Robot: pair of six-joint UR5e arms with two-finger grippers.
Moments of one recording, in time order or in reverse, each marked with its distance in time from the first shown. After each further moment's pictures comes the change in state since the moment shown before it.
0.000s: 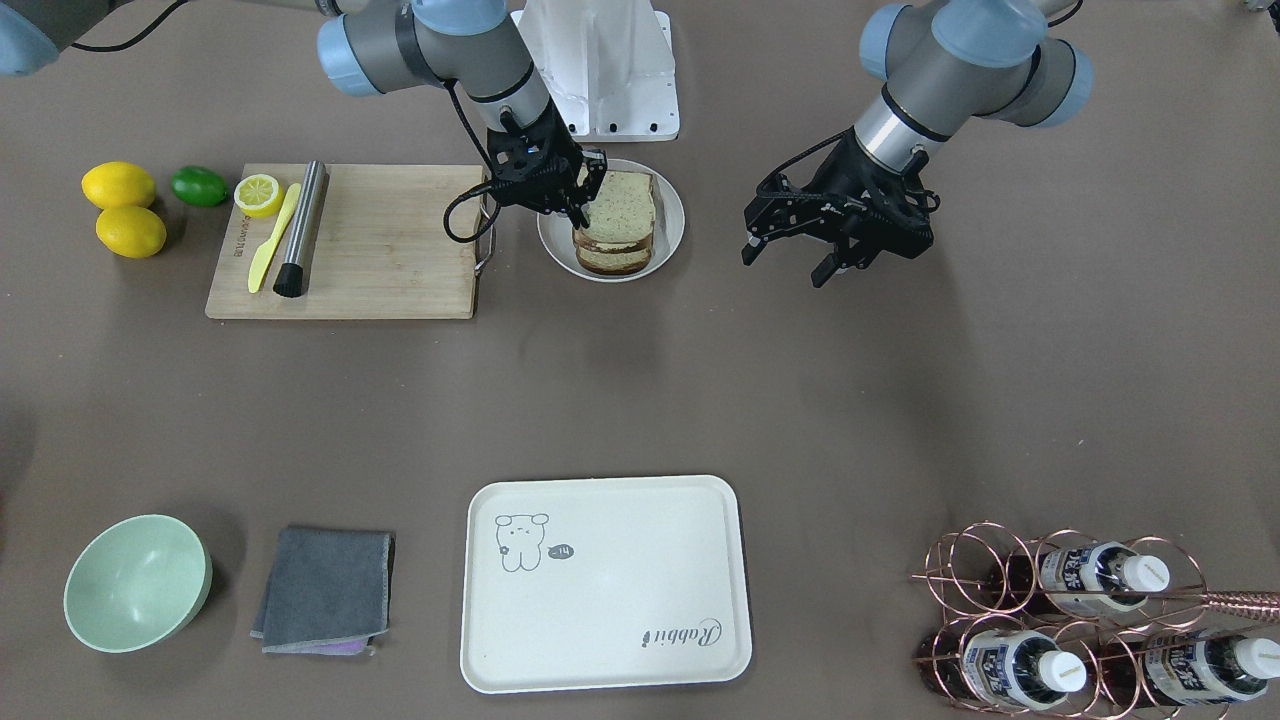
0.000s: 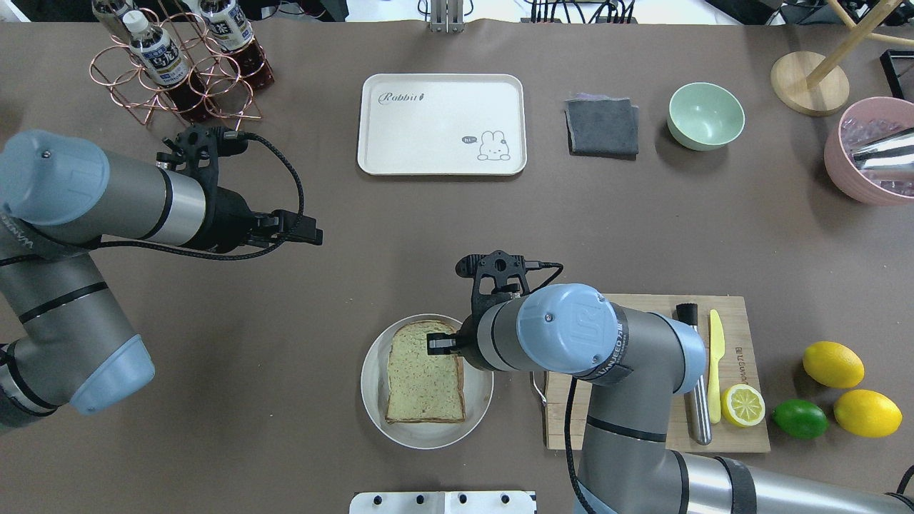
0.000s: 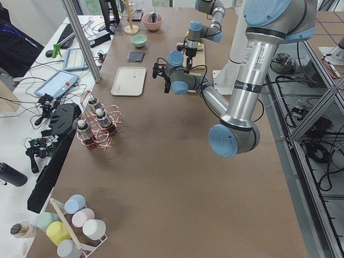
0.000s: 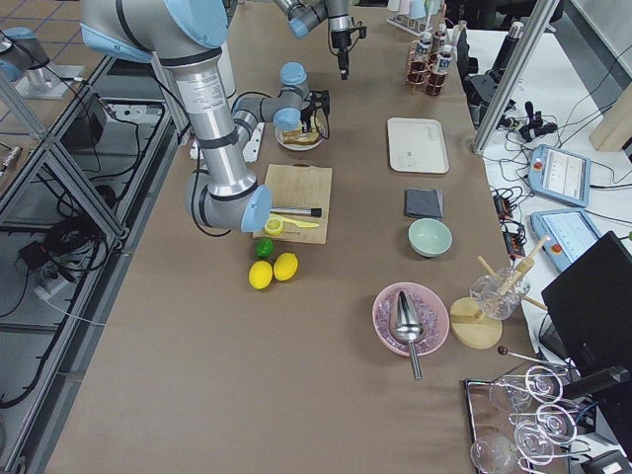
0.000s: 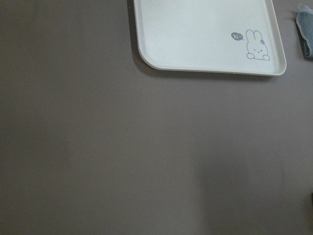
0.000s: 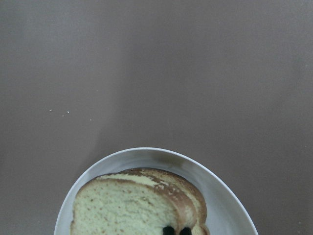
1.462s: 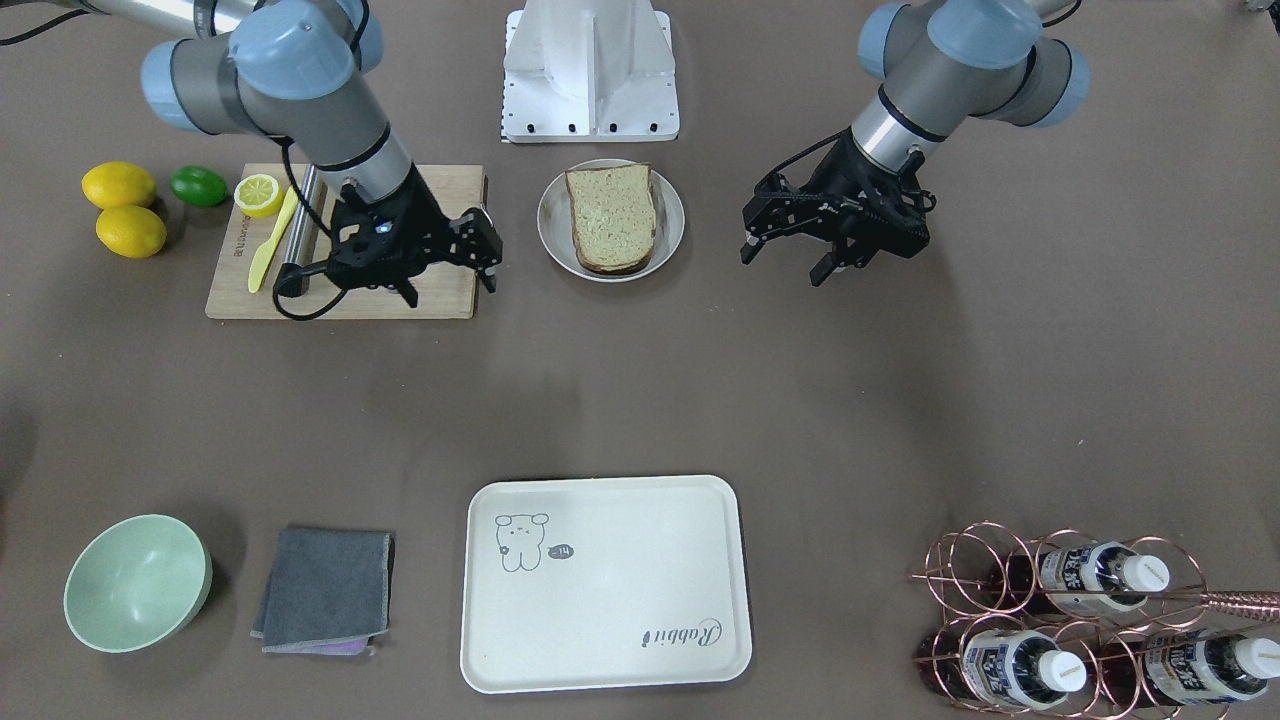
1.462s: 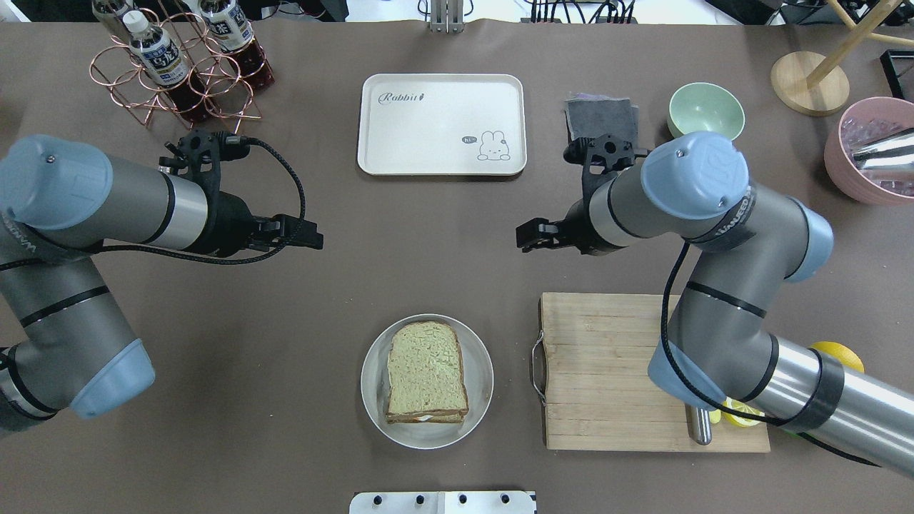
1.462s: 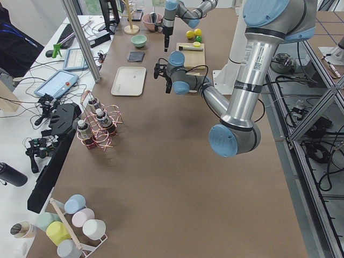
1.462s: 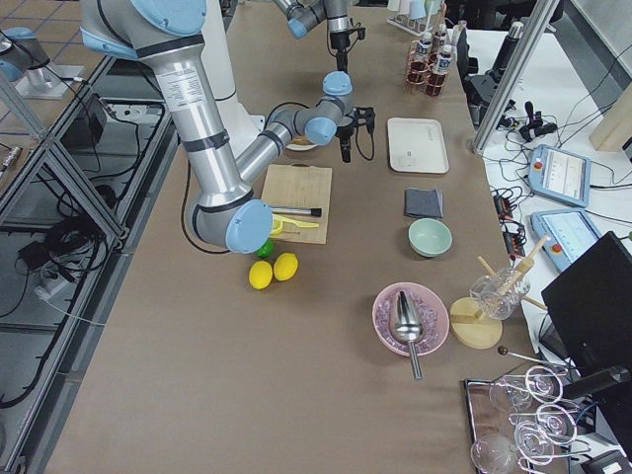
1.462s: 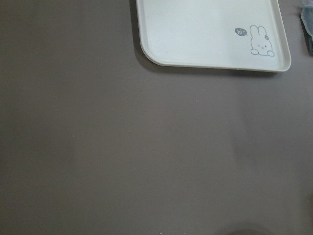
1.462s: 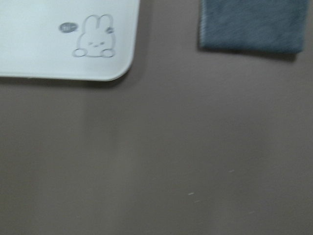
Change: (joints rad) left arm 0.022 0.007 -0.010 0.005 0.004 0.000; right arm 0.473 -0.146 0.039 -0.203 0.307 -0.380
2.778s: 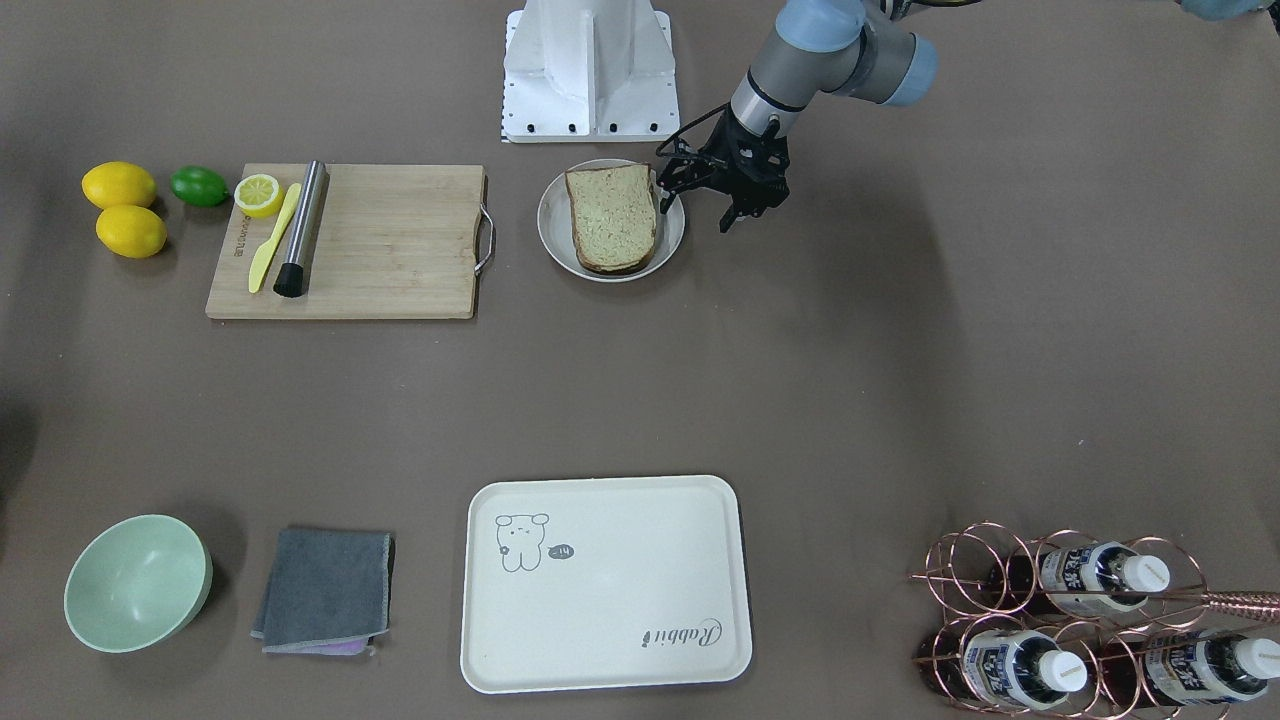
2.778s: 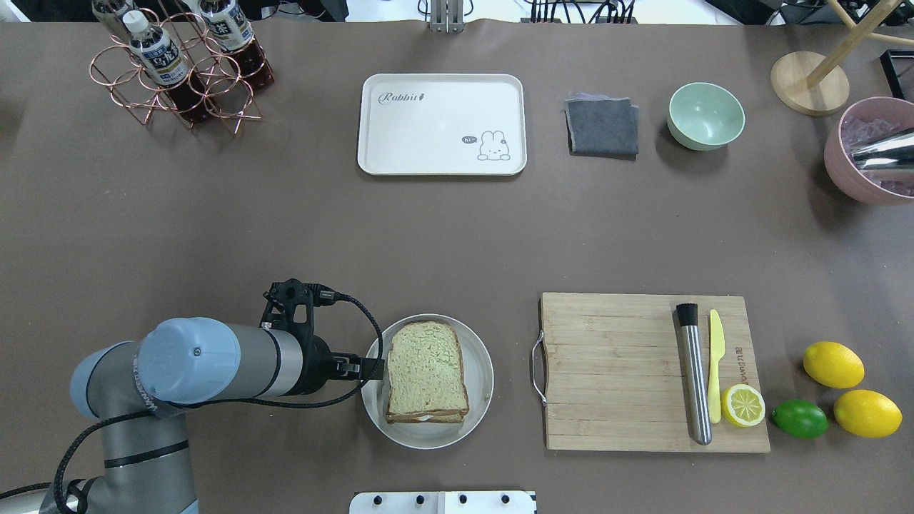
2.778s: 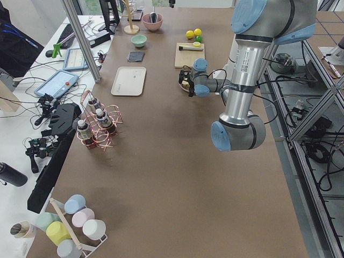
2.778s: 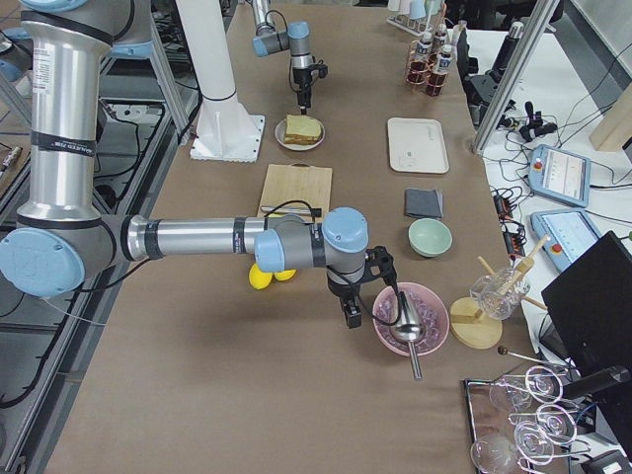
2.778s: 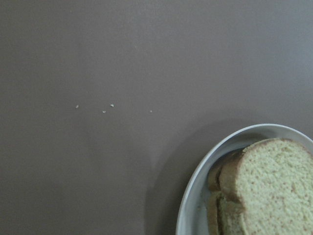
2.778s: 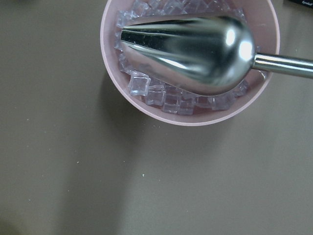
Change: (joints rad) left arm 0.361 -0.005 0.033 0.000 0.278 -0.100; right arm 0.731 -0.512 -0.090 -0.038 0.296 -1.101
